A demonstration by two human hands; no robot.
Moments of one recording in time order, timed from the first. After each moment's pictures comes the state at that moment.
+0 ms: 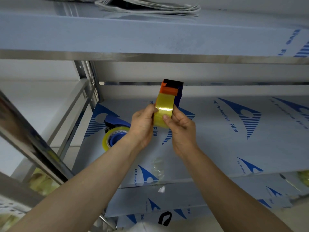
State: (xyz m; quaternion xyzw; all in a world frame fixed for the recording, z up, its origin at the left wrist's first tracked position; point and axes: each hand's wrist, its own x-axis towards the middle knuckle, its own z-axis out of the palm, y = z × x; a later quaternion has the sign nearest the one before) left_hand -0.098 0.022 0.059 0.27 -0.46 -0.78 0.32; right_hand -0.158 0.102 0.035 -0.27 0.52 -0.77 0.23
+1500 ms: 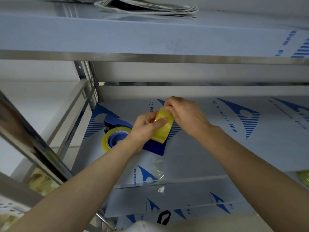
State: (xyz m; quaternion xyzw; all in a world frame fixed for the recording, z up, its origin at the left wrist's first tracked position) left_hand -0.082 0.023 0.052 0.25 -0.64 -0.70 0.20; right_hand -0.199 0.105 0.089 -0.58 0.78 -0.18 -0.10
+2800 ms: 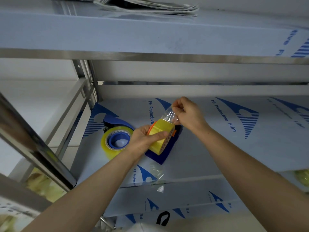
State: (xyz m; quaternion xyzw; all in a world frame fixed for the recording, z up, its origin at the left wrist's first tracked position) left_hand -0.075 0.025 0.015 0.28 -0.61 -0.72 0.19; right_hand -0.218 0.097 0.062 -0.39 0.81 -0.43 0.09
